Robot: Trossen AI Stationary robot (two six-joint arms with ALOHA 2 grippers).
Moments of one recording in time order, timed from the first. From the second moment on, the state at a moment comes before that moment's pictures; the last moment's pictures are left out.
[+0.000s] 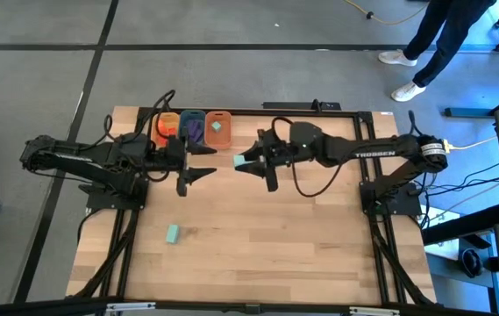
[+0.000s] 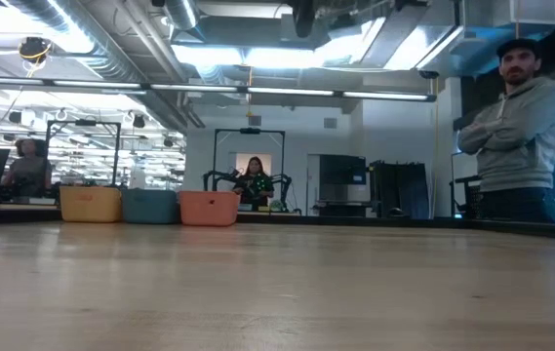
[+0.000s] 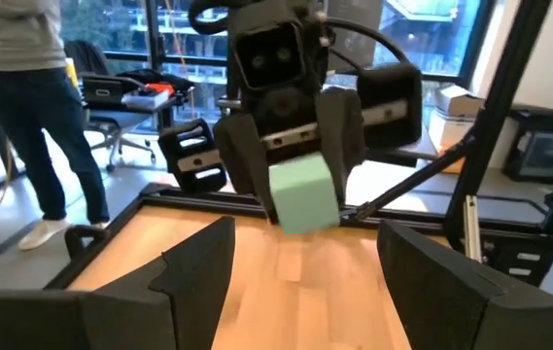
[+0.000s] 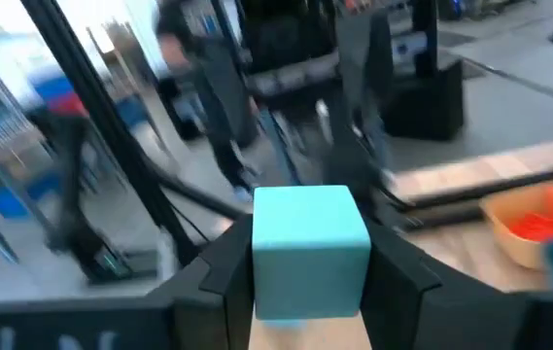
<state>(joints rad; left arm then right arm) -0.07 0.85 0.80 0.06 -0.17 -0.07 -0.06 1.55 1.20 0.27 -0.26 0.30</state>
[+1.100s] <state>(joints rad) -0.16 1.14 1.02 -0.07 -0.40 0.93 -0.06 1.55 1.23 0.16 -0.24 0.34</state>
